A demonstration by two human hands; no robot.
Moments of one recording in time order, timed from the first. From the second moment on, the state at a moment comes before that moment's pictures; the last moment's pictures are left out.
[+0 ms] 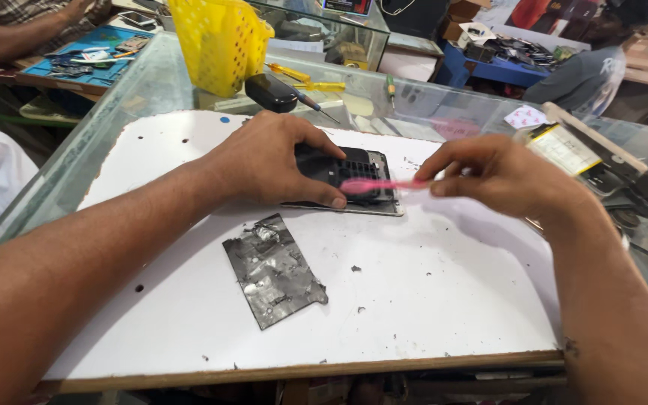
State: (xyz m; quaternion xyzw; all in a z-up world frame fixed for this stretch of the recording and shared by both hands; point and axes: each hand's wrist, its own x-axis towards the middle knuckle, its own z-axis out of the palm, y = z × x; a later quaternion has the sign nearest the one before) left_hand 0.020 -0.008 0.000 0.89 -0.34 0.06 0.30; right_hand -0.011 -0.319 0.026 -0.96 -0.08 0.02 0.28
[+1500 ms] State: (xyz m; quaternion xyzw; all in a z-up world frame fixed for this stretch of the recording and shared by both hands) left_hand 0.007 -0.002 -0.019 0.82 -0.45 0.28 0.19; right_hand -0.019 -0.304 0.026 -0.94 -0.15 -0.14 0.27
